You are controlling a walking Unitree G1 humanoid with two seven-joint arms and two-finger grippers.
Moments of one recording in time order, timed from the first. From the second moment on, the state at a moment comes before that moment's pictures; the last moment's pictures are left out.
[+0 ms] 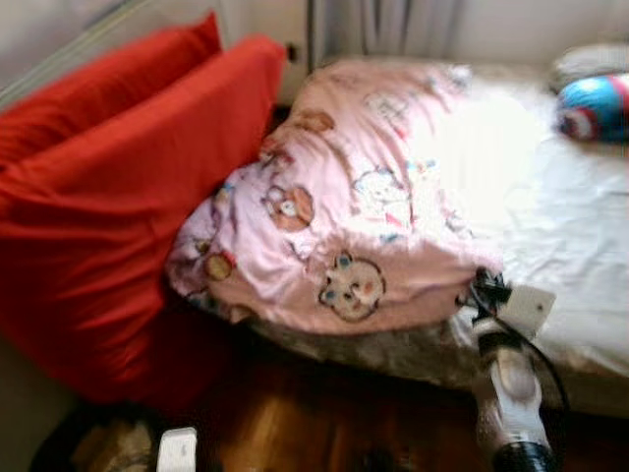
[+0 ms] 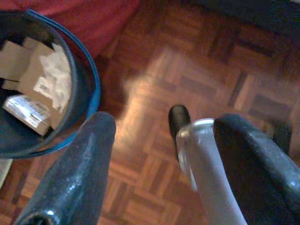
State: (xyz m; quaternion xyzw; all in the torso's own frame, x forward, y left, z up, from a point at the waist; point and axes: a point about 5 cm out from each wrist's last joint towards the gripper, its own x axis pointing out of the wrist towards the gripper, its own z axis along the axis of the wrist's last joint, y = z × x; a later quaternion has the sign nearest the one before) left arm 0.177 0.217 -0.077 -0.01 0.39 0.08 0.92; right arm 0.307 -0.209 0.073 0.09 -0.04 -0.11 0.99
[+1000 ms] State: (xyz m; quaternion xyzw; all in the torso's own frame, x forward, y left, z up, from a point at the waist) left arm 0.175 0.207 -0.080 0.00 0.40 0.07 0.92; right arm 0.275 -0.235 0.001 0.08 0.20 -0.17 0.96
